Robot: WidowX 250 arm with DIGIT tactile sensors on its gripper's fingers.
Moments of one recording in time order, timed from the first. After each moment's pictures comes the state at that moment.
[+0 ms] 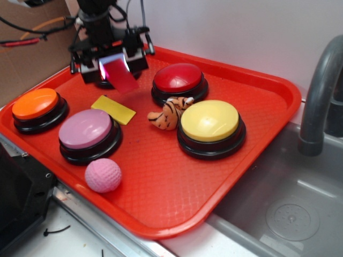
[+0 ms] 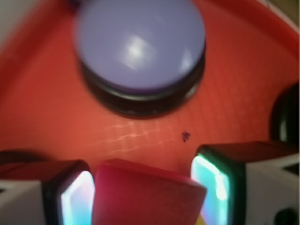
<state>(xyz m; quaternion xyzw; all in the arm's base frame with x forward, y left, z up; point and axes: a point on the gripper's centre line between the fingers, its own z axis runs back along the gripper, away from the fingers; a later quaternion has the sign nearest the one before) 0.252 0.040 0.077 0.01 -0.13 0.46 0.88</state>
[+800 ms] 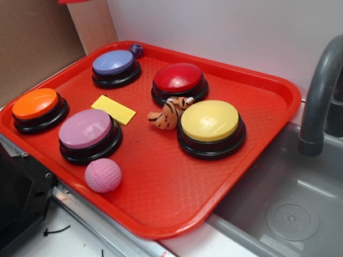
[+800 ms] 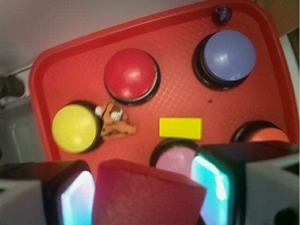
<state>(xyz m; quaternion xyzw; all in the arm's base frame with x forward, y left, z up) 0.215 -0.026 0.213 -0.07 -0.01 0.12 0.99</state>
